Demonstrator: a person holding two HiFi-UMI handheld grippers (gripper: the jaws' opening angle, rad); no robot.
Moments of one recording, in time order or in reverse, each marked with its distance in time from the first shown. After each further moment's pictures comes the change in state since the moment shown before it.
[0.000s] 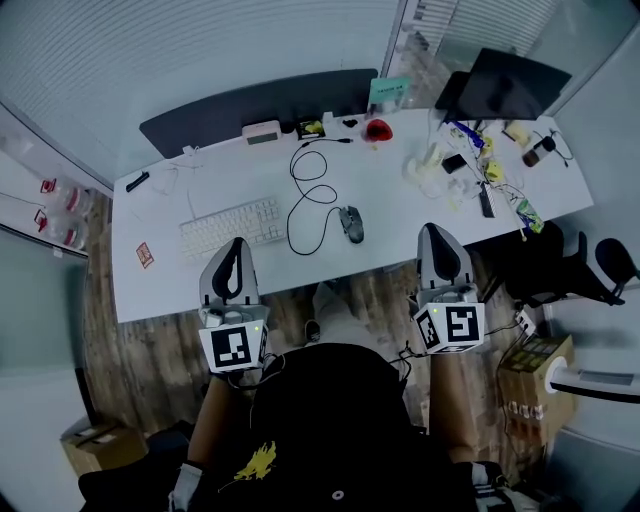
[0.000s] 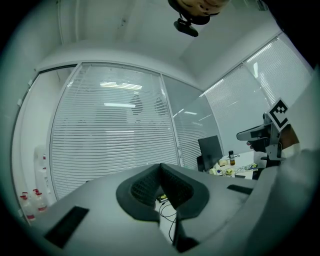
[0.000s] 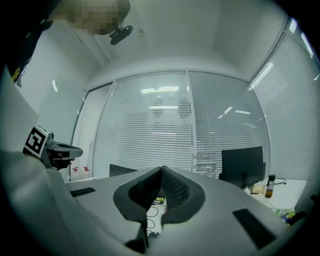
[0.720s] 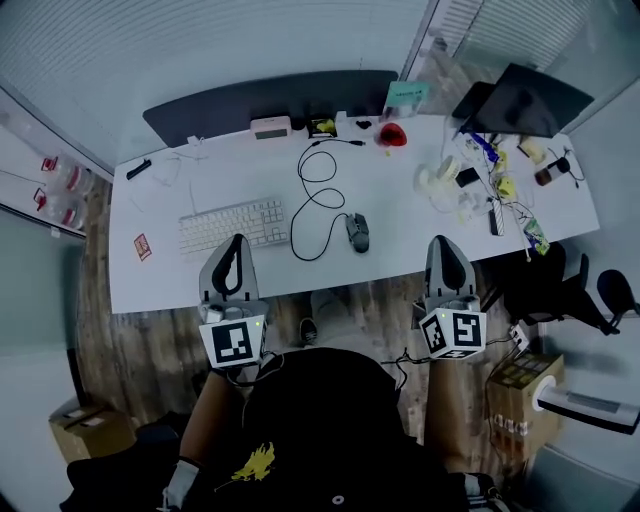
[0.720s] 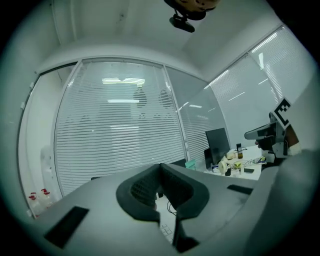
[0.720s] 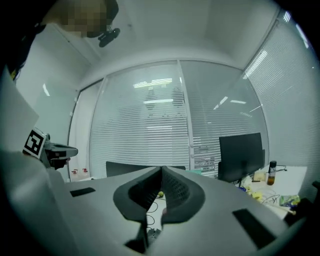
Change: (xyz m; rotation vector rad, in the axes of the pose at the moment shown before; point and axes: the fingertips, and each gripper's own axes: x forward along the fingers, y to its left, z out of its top) left arm 0.038 0.018 -0.026 -0.016 0.046 0.077; right arm 0.036 -0.032 -0.044 0.084 0.072 -0.032
